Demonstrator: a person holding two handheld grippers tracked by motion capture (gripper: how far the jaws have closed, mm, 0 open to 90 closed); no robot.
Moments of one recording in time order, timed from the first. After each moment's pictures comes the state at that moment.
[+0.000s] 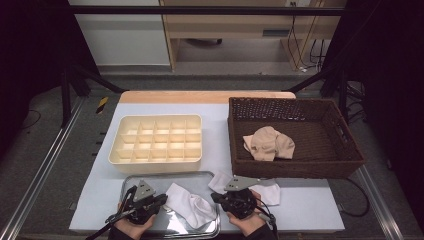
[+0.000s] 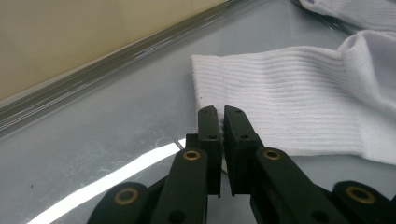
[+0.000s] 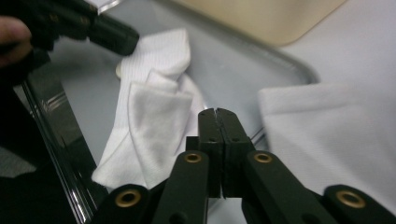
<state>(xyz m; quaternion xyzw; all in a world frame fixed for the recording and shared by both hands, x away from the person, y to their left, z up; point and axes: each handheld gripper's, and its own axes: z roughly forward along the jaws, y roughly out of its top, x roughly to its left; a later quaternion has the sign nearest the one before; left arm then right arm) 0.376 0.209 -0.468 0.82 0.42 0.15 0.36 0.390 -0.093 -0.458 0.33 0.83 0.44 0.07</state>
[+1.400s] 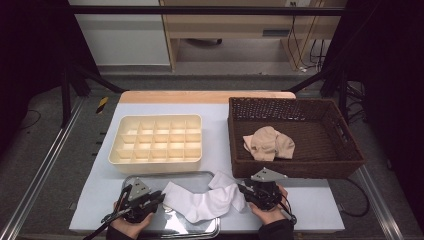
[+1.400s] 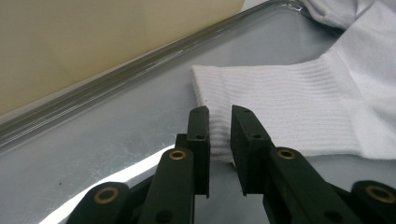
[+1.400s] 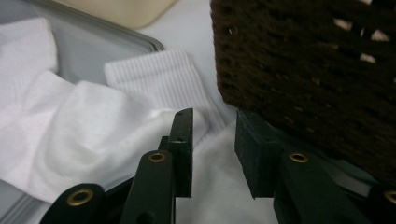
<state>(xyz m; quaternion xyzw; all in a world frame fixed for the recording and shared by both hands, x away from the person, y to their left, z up) 0.377 0.217 -0.466 0.81 0.43 0.16 0.37 0.405 -0.157 -0.462 0.44 0.79 0.39 0.16</state>
